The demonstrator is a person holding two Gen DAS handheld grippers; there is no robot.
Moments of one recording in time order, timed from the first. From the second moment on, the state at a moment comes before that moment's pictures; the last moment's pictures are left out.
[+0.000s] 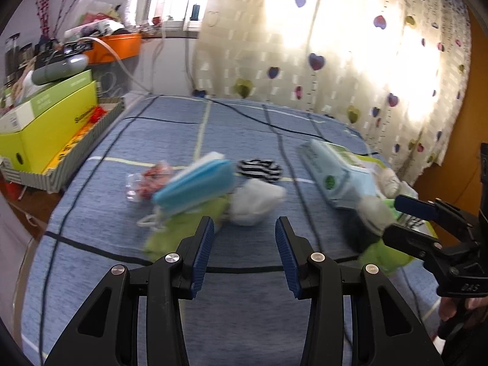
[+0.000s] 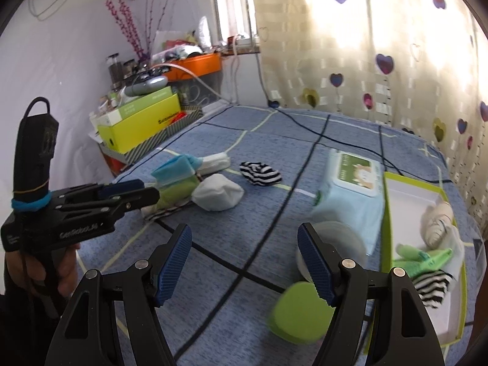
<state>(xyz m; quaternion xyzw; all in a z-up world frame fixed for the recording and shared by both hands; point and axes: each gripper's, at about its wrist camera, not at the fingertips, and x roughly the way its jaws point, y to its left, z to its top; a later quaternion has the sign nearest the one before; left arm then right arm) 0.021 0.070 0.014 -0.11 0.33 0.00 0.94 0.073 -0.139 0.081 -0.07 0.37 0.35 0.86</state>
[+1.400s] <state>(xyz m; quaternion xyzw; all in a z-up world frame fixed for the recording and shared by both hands) 0.102 0.131 -0.023 -0.09 0.39 -0.04 0.92 0.155 -0.026 0.011 -0.04 0.47 0.32 0.82</state>
